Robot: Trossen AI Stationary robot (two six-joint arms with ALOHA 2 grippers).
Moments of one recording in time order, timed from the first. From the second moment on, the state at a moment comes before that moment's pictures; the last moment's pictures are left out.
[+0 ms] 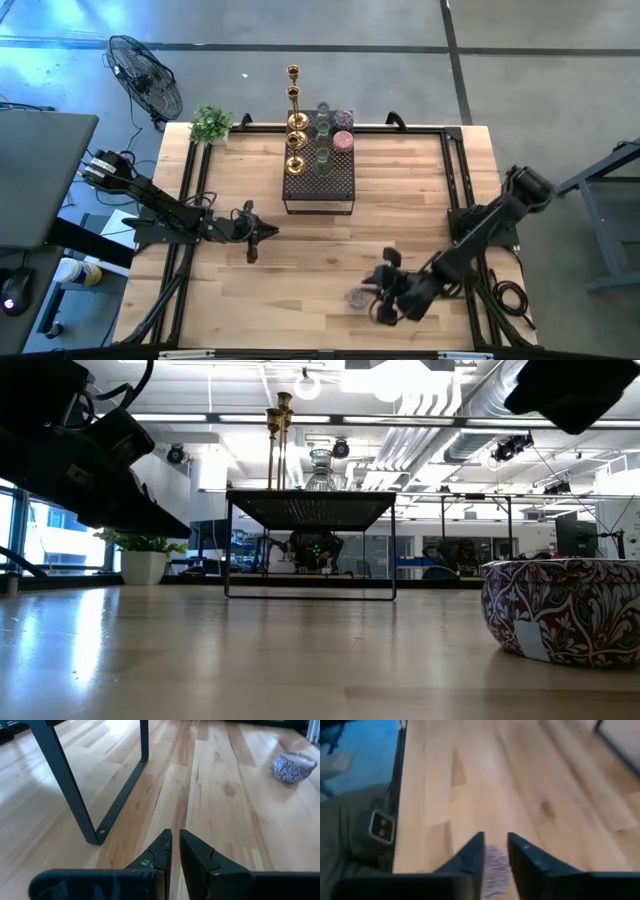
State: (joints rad) left arm -0.38 1.26 0.14 0.75 -0.49 -0.30; right arm 0.74 1.56 0.97 -0.22 0.58 0.79
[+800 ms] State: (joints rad) left arm -0.38 1.26 0.14 0.74 -0.43 -0.31; right arm 0.68 1.93 1.37 -0.69 0.37 0.92
